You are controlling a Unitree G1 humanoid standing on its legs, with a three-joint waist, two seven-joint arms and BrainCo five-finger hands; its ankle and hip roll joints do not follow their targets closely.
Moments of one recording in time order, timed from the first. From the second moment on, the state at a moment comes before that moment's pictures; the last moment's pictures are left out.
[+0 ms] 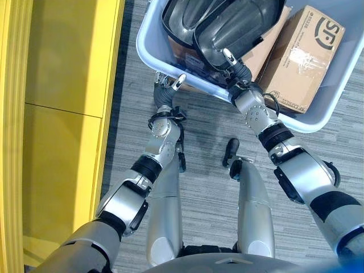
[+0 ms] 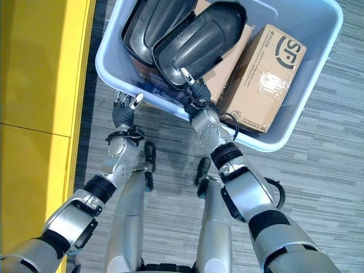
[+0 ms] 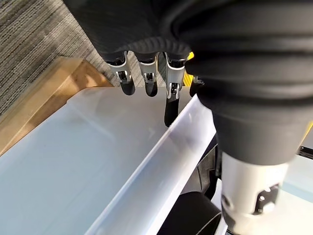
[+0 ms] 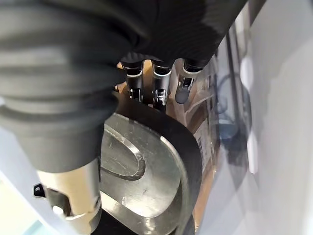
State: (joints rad) left arm -0.75 0.23 -0.43 0.62 -0.85 -0.44 0.42; right arm -1.08 -0.20 0.40 0.88 1.30 -0.07 -0.25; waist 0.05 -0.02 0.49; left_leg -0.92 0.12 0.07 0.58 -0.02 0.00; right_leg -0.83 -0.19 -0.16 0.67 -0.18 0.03
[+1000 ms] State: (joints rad) left arm -0.77 0.24 -0.36 0.62 -0.85 -0.47 0.45; right arm -1.06 -0.21 0.30 0.90 1.16 -0.09 -0.32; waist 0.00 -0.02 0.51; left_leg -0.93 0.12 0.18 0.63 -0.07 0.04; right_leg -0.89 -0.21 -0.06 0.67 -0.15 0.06
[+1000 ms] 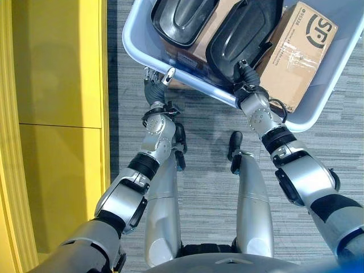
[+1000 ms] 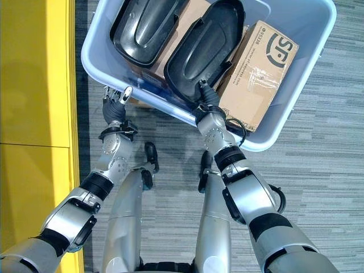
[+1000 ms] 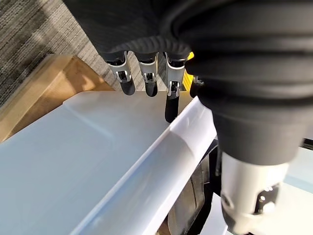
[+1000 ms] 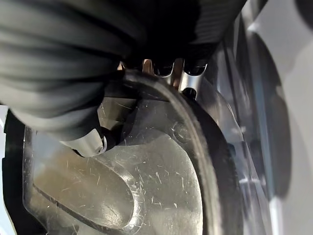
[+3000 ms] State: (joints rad) left arm -0.49 0.23 -0.24 0.23 -0.48 -0.47 0.71; right arm -0.62 -0.29 0.47 0.25 0.57 -0.15 -0.48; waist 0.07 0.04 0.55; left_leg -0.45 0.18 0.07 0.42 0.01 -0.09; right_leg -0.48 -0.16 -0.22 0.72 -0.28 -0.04
